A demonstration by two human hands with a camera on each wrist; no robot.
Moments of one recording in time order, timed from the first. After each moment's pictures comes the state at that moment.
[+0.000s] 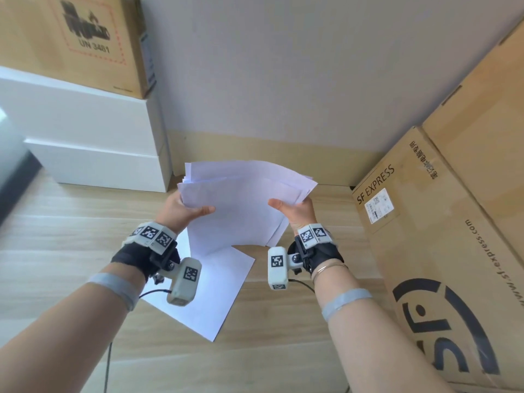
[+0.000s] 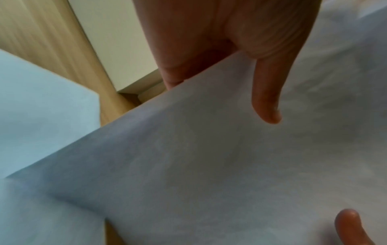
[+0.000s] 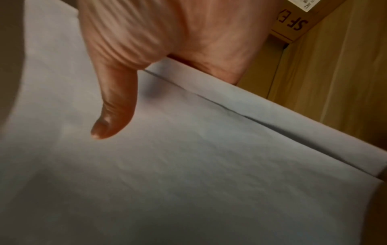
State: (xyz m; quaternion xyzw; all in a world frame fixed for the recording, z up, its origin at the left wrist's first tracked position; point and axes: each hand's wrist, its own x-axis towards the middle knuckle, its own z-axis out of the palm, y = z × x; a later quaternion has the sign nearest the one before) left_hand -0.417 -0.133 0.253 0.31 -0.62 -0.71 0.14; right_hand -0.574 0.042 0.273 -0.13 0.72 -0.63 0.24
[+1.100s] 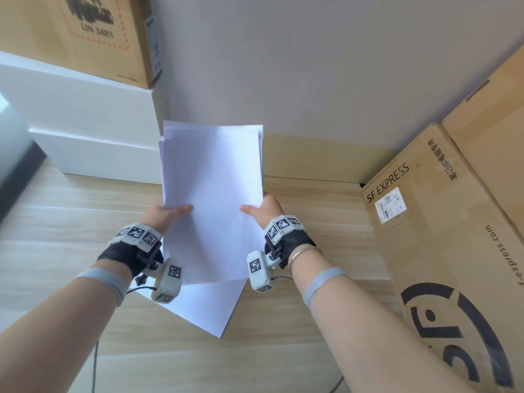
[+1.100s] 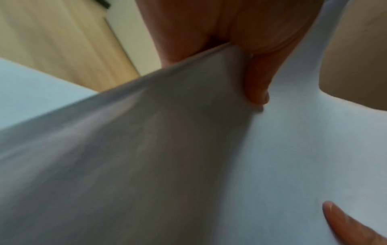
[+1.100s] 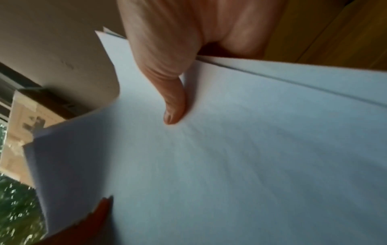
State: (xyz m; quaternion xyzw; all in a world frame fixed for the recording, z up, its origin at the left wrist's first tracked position) left_hand -0.401 -0.169 0.209 0.49 -0.60 -0.63 0.09; right_hand -0.567 -0.018 0.225 -0.19 0.85 -0.38 0.32
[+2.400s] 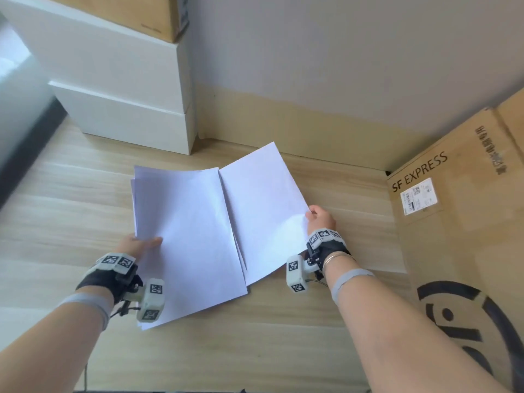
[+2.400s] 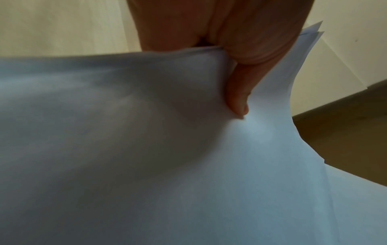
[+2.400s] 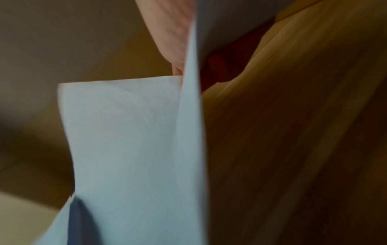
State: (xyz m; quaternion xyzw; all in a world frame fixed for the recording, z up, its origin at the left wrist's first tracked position) left_hand -0.283 -0.166 0.099 0.65 -0.49 -0.58 0.00; right_hand -0.599 0.061 0.149 -0.12 0.93 -0.28 0.21
